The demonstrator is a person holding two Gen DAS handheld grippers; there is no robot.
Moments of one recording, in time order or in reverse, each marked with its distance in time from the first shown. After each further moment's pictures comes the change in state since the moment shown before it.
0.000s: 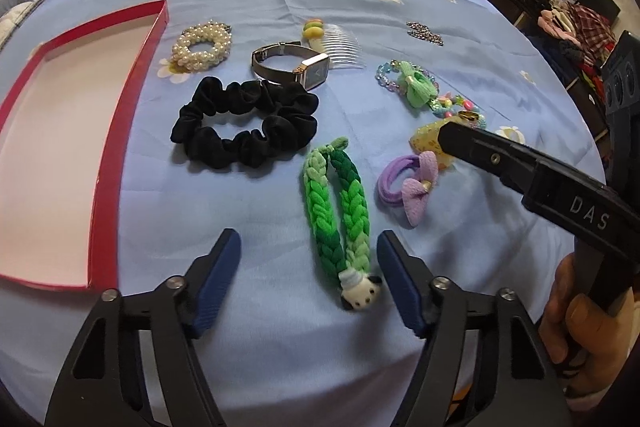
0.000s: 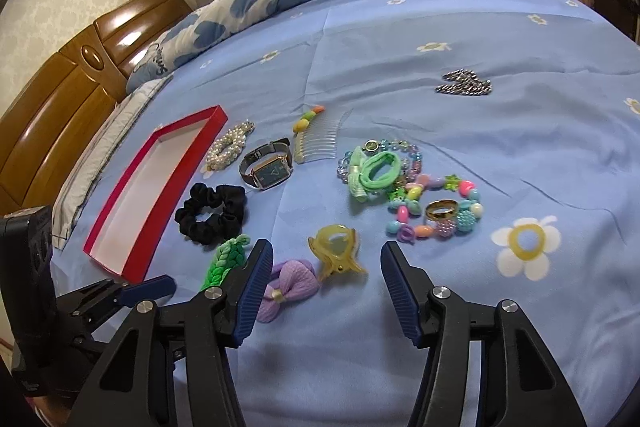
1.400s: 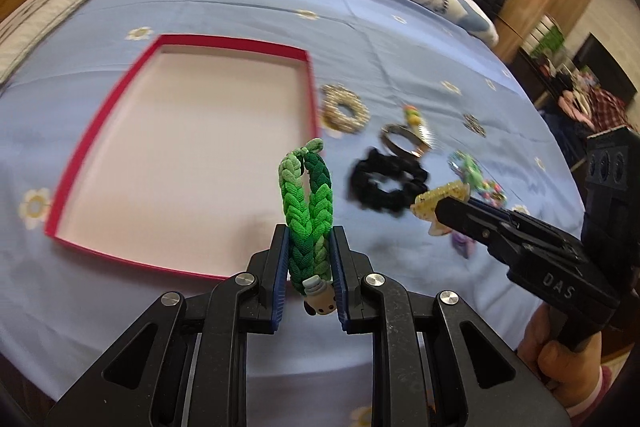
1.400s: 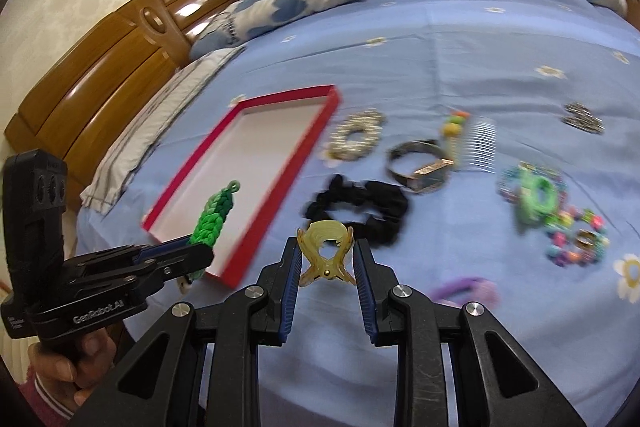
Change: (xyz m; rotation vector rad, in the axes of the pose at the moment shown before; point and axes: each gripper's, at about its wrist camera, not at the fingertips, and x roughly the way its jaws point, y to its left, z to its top) left arm -0.088 0.120 -0.007 -0.212 -0.151 0.025; right arm 0.015 0.120 0.008 -0.157 0.046 0.198
